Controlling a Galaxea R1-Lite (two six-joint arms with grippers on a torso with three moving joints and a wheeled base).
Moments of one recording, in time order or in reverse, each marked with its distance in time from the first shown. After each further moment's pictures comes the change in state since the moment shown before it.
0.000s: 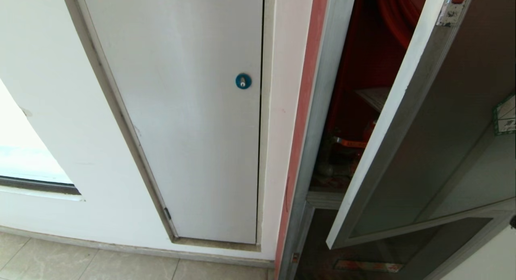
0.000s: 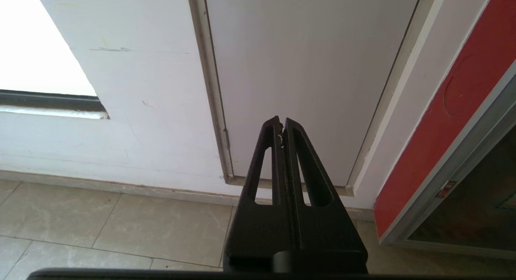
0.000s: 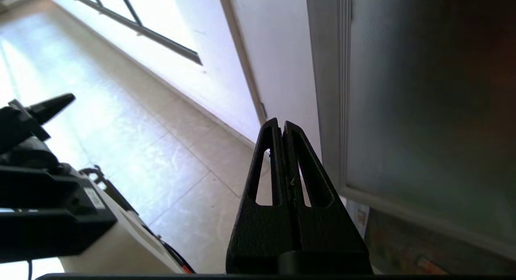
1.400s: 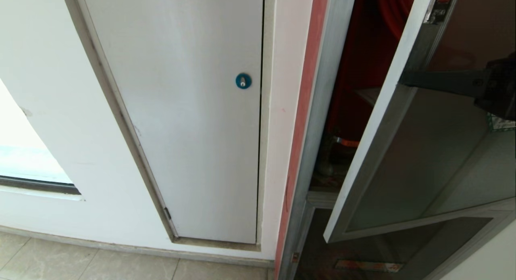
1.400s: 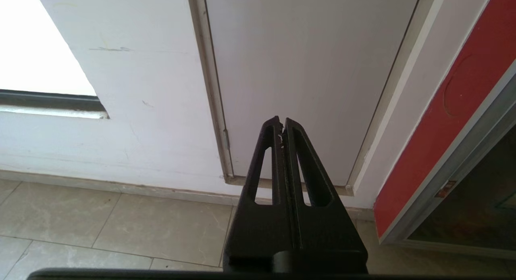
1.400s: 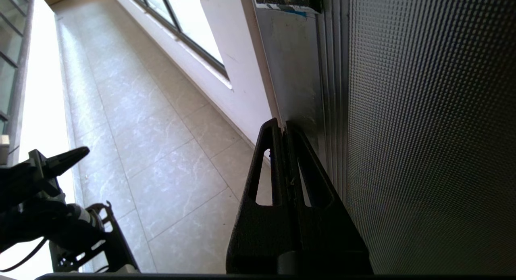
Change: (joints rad) left arm 0.000 0.000 0.000 0.000 0.000 0.000; right arm 0.213 0.592 -0.546 -0.071 -0.059 0.002
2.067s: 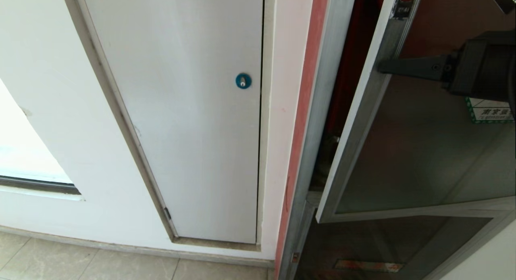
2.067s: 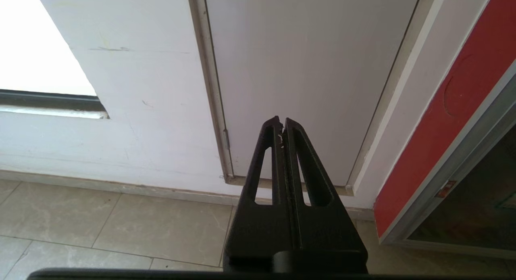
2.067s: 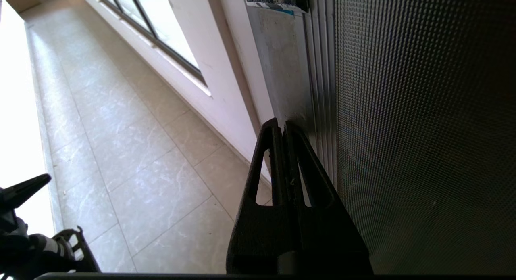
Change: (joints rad) left arm 0.000 0.000 0.000 0.000 0.000 0.000; right arm -0.001 0.135 -0.122 -0.006 -0.075 0.000
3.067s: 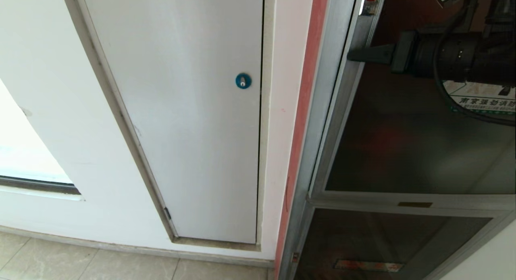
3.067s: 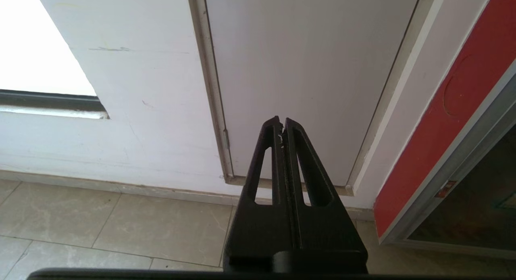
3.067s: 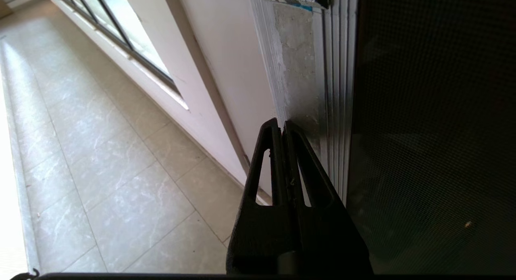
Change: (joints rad) left arm 0.000 0.000 0.000 0.000 0.000 0.000; right arm 0.000 0.240 -0.247 0.003 -0.067 0.001
